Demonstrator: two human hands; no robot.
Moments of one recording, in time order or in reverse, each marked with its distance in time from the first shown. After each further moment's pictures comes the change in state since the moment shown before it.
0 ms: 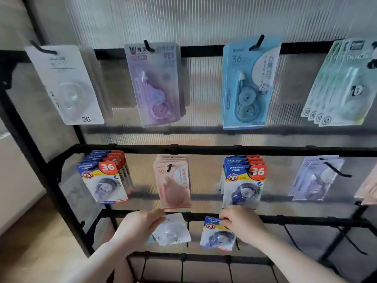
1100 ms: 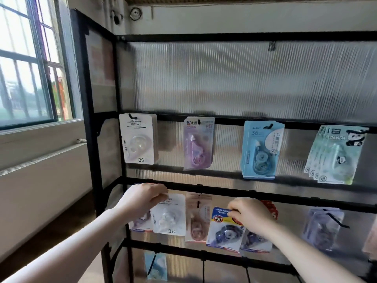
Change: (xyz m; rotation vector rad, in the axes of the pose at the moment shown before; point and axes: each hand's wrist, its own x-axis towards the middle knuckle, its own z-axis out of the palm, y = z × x) left_hand 0.039 -0.023 -0.186 0.045 0.148 0.036; right_hand 0.001 -0.085 -0.135 -0.146 0.244 -0.108
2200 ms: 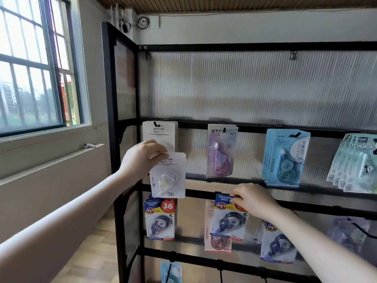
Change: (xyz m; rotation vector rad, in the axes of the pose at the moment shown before) left_hand 0.040 -0.053 -0.090 -0.135 0.342 -0.092; right_hand 0.050 -0.052 -0.029 -0.062 0.047 -0.006
